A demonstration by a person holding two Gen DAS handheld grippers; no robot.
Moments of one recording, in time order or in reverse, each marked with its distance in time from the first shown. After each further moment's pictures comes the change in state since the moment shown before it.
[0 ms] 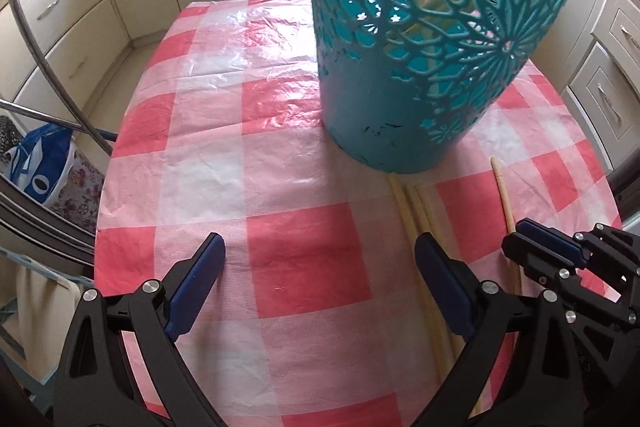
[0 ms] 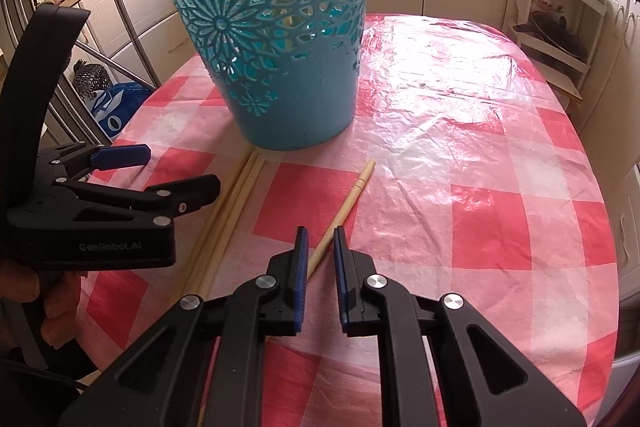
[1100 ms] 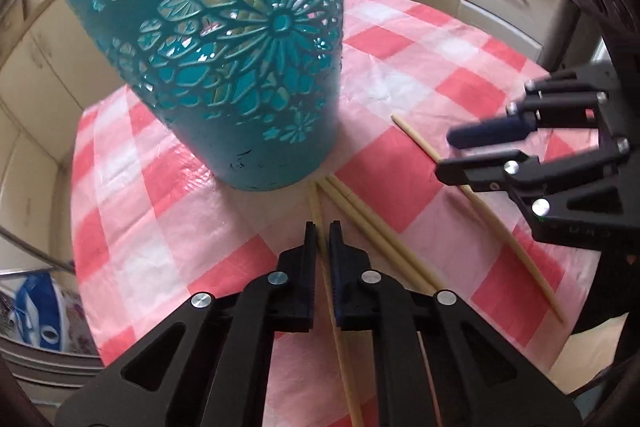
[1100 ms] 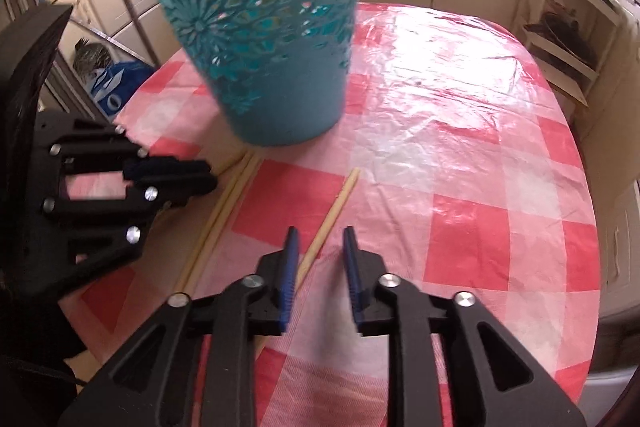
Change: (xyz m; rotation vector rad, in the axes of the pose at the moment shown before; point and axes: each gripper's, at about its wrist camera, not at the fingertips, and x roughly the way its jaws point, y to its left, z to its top) left arm -0.015 -0.049 -0.006 0.492 -0.047 -0.154; right arm 0.002 -0.007 0.015 -0.050 0.067 -0.006
